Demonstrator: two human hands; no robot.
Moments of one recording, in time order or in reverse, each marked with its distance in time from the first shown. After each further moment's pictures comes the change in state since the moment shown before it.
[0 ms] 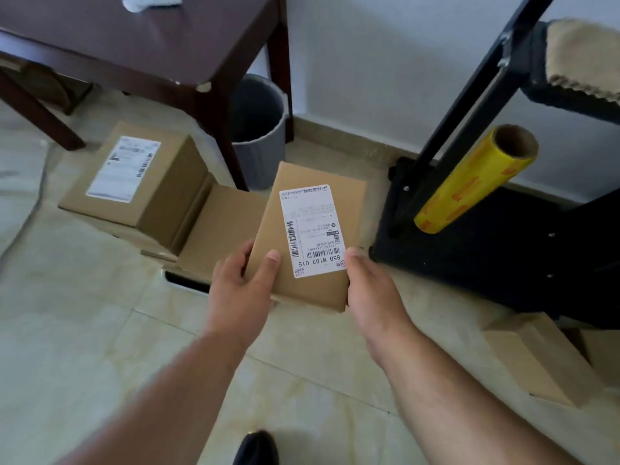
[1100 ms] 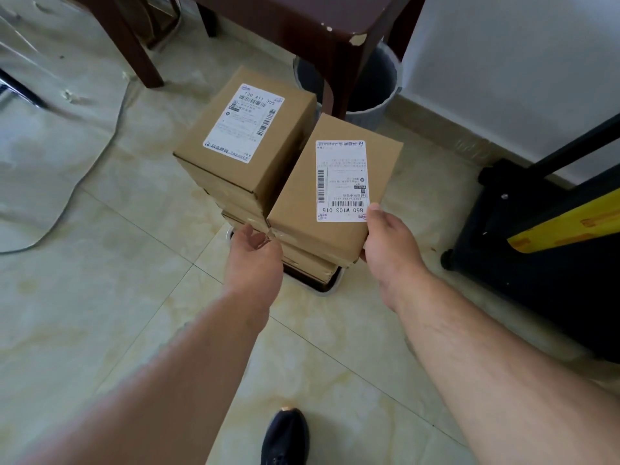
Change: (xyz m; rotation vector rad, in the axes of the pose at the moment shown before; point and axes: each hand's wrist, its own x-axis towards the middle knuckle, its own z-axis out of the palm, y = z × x) left_hand 0.084 -0.062 -0.111 -0.354 0.215 -0.394; right_hand 0.060 -0.017 0.165 -0.109 -0.044 0.007
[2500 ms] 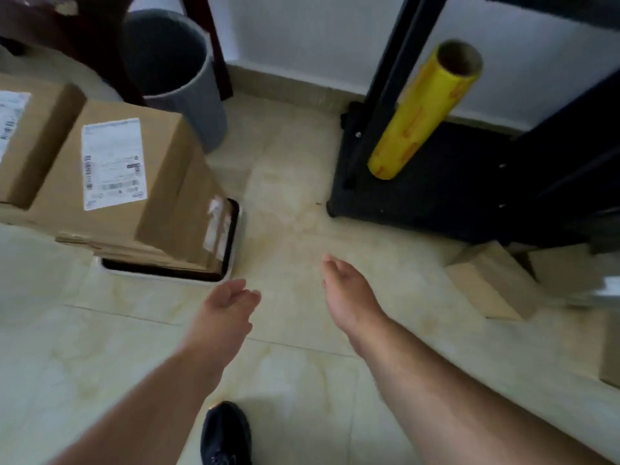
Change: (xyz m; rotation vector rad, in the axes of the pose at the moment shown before) left_hand -0.137 -0.103 0.120 0.460 -0.372 -0.093; right_hand -0.074 0.126 -0.205 -0.090 0.072 0.182
